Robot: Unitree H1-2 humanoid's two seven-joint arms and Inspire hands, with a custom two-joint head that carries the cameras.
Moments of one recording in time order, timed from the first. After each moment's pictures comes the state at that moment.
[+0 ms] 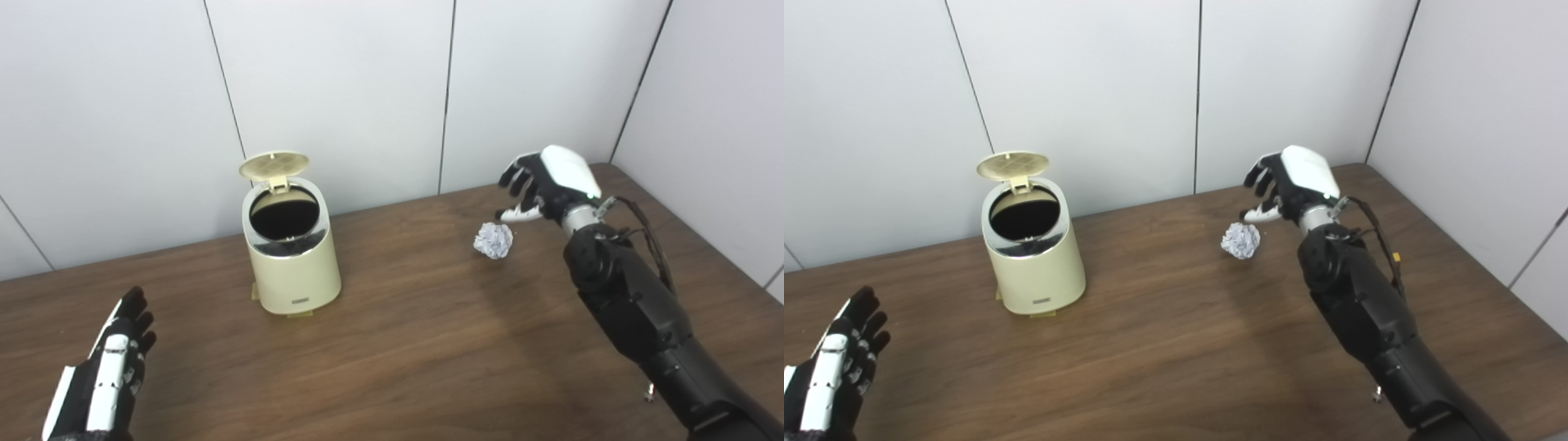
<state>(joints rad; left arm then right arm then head) 0.00 0.15 0.10 -0.46 -0.19 0.38 -0.12 -0.44 -0.56 0.16 0.08 -0.67 0.42 0.16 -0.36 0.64</state>
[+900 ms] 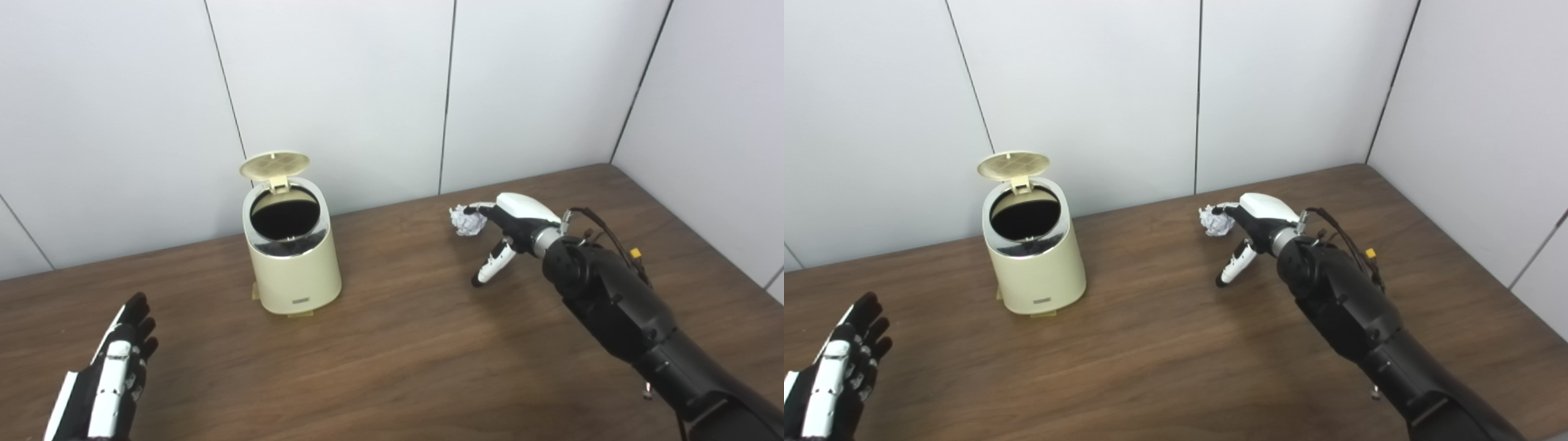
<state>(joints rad) 0.02 0.17 0.09 -0.45 -0.18 0.37 -0.12 -0.47 -0.56 0.24 0.11 -0.68 0.44 0.33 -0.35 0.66</state>
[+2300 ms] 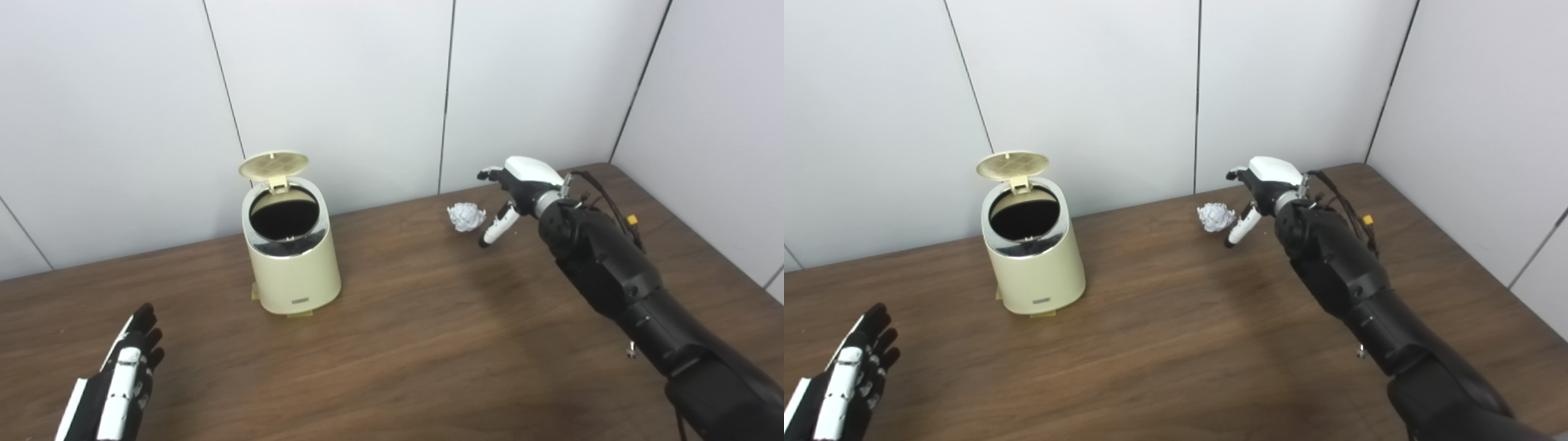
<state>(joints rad) 0.03 0.16 0.09 -0.39 -0.18 0.36 -0.12 -0.62 -0.56 0.24 0.35 -0.74 0.42 0.27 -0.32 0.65</state>
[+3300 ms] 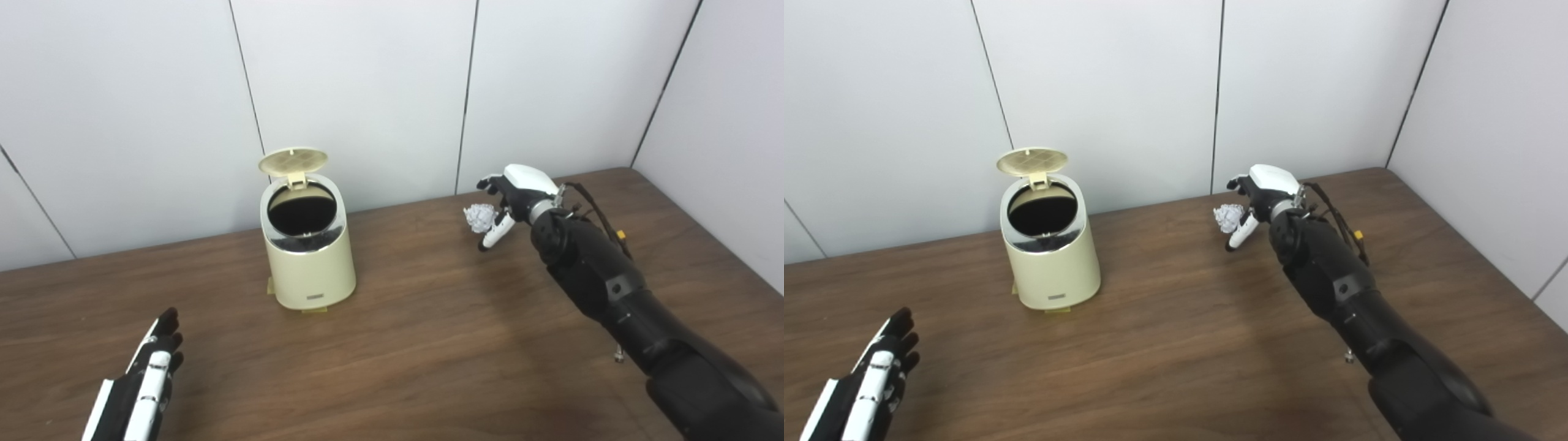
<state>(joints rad) 0.07 0.15 0.06 -0.43 -0.12 0.36 -0.12 -0.69 -0.48 0.27 0.54 -0.71 0.34 0.14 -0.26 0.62</state>
